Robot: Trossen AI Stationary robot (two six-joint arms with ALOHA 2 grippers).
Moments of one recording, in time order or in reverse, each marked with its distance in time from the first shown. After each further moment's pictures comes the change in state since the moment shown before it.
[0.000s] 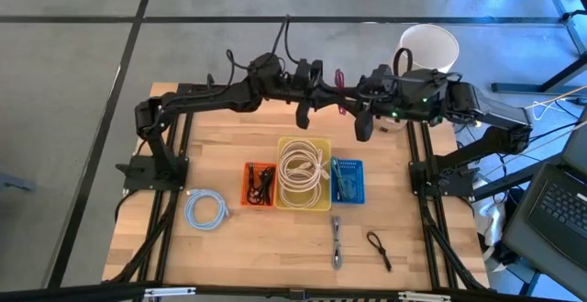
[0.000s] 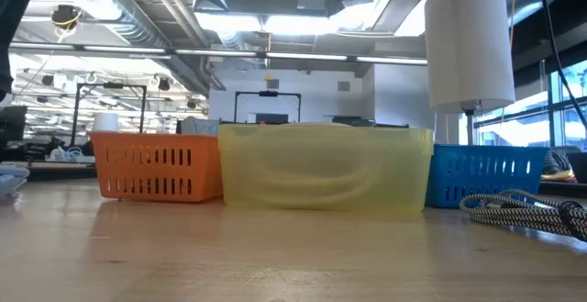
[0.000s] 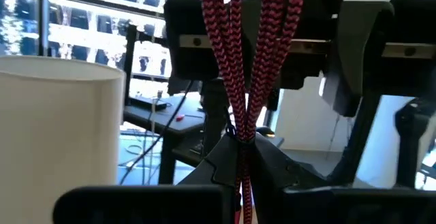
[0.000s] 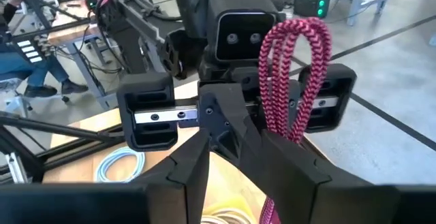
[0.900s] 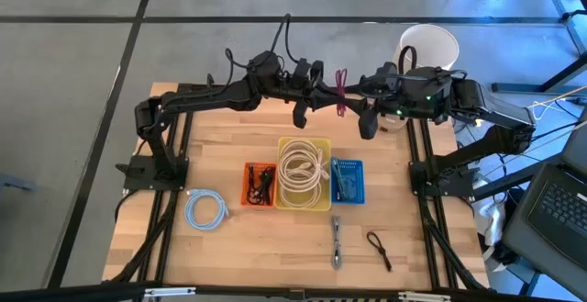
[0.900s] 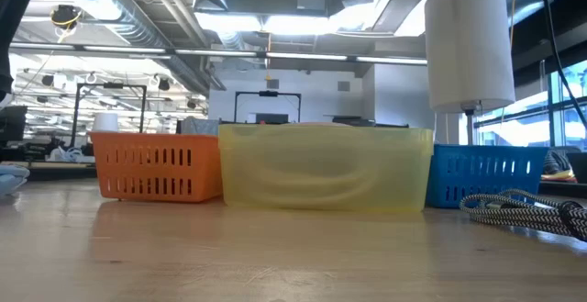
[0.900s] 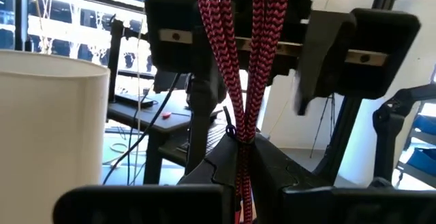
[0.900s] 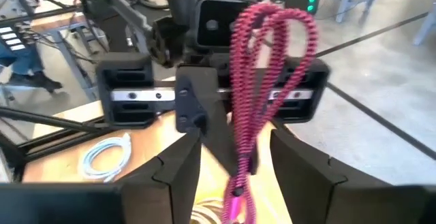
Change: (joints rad) left arm 0.011 0.000 0.002 0.004 0.059 -0.037; right arm -0.002 -0.014 0.017 -0.069 0.017 -0.022
